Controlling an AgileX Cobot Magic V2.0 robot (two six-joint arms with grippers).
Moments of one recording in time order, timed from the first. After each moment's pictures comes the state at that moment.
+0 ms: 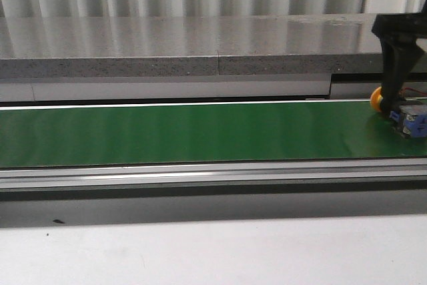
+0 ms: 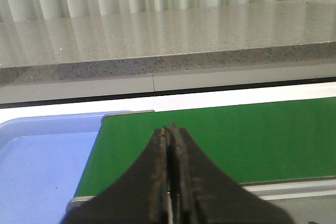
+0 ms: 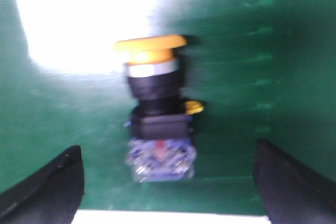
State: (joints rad) left arm -0.03 0.00 0.00 0.05 0.15 0.01; right arm 0.09 1.63 -1.25 0.12 0.94 0.10
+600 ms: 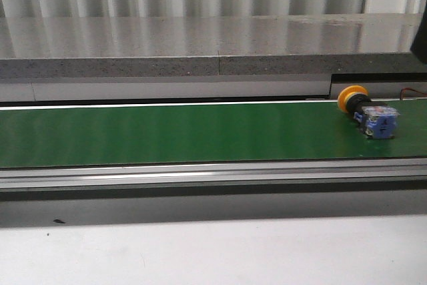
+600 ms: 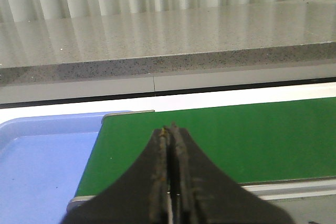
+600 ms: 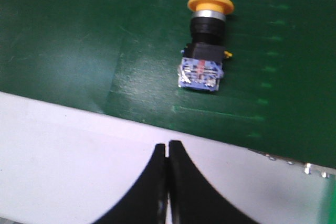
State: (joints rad) left arm -0.03 0.00 0.00 0.05 0.15 0.01; right arm 0.29 1.21 -0.97 0.07 0.81 0.09
